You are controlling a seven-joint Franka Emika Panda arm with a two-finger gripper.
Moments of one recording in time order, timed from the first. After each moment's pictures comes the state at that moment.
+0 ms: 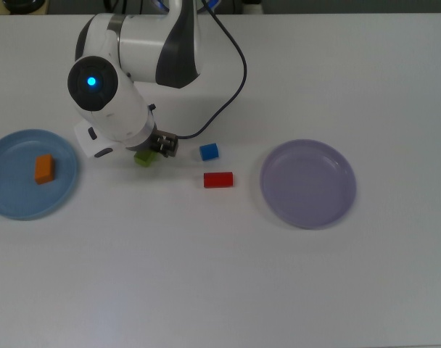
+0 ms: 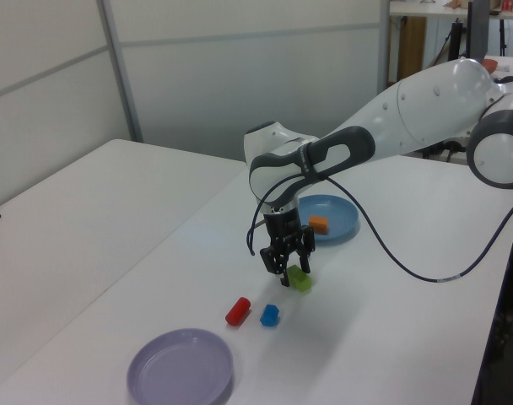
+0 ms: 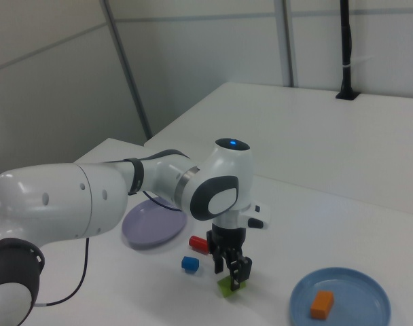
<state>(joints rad) -0.12 0.47 0.01 -1.67 0.06 1.90 0.17</state>
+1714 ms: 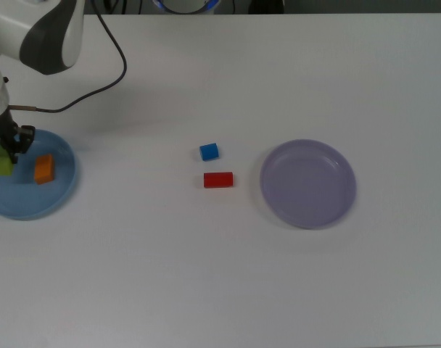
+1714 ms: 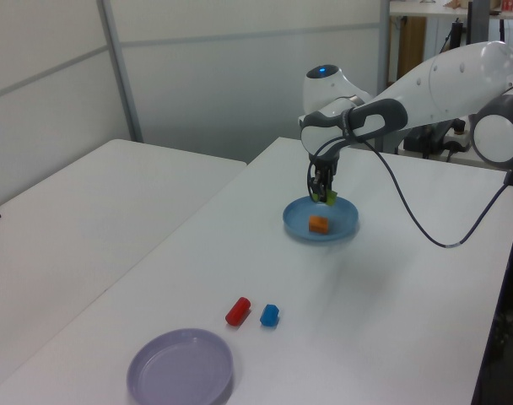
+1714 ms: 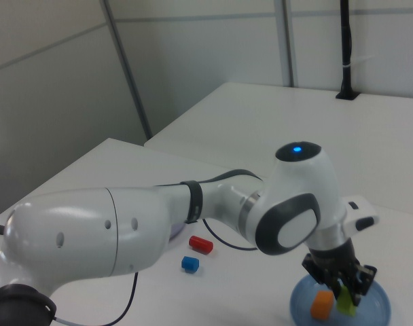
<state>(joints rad) -0.41 0.50 -0.01 -1.55 -0.16 2.18 -0.40</state>
